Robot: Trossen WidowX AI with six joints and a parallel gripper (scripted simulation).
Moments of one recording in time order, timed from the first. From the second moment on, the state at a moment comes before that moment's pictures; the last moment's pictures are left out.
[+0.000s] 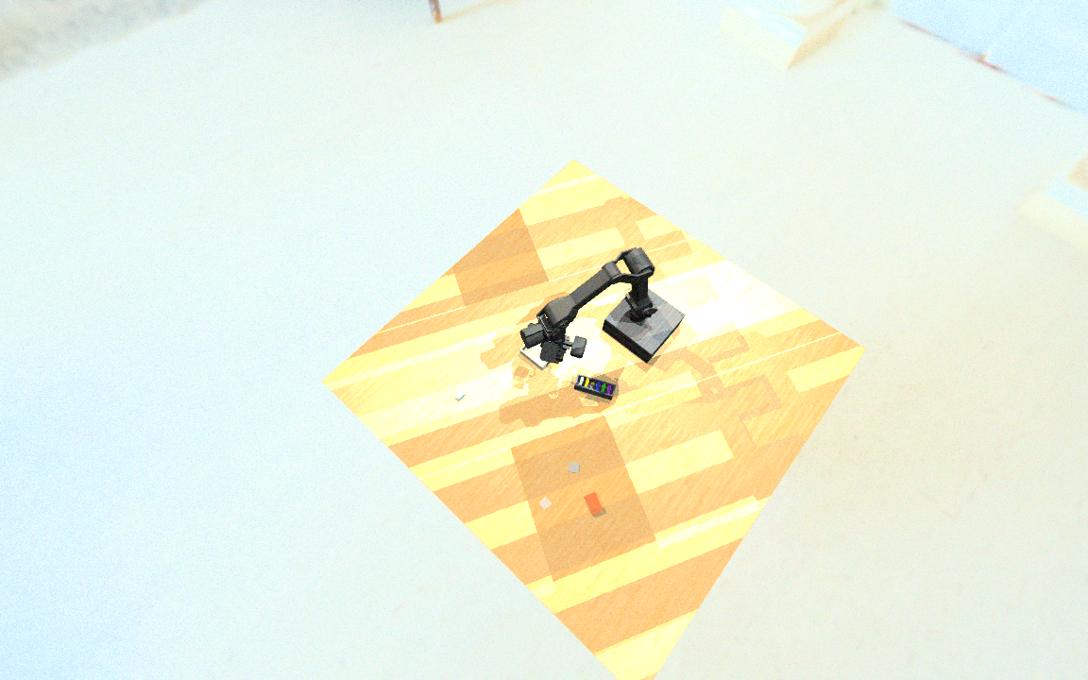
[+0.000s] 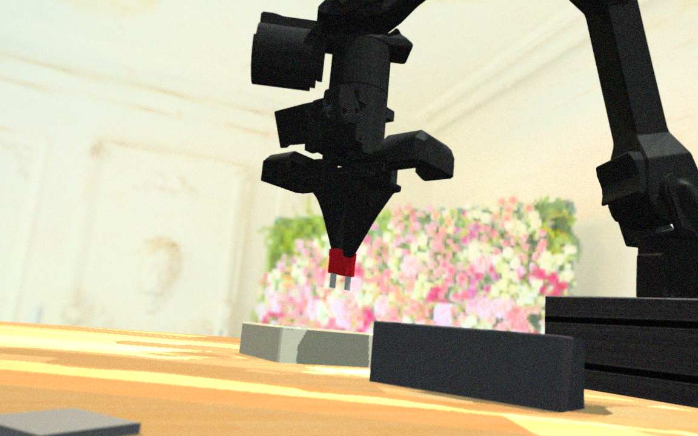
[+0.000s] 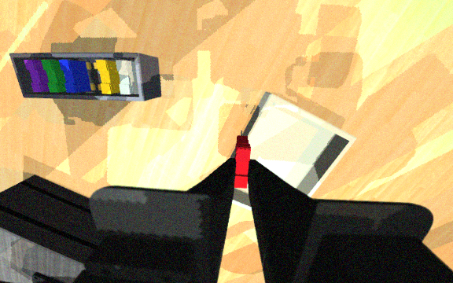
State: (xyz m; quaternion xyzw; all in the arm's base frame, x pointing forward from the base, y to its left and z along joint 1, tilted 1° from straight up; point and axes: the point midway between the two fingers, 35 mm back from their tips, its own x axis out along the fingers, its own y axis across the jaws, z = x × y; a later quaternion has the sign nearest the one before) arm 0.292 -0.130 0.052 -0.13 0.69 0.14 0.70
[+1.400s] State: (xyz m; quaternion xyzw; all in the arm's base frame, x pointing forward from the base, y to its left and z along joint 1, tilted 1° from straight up) arm 0.276 -0.190 0.012 -0.13 0.69 0.14 0.70
